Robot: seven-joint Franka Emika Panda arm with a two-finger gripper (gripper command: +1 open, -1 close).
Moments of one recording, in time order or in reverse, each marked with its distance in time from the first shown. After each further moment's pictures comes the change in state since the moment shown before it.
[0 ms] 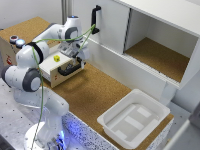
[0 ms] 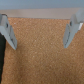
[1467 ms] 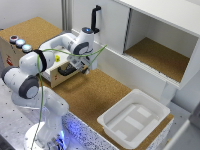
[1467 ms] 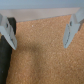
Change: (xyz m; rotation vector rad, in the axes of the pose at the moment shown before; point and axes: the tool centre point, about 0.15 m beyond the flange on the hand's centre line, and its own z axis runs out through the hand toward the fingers) arm 0.006 -0.010 0.030 0.303 0.010 -0.103
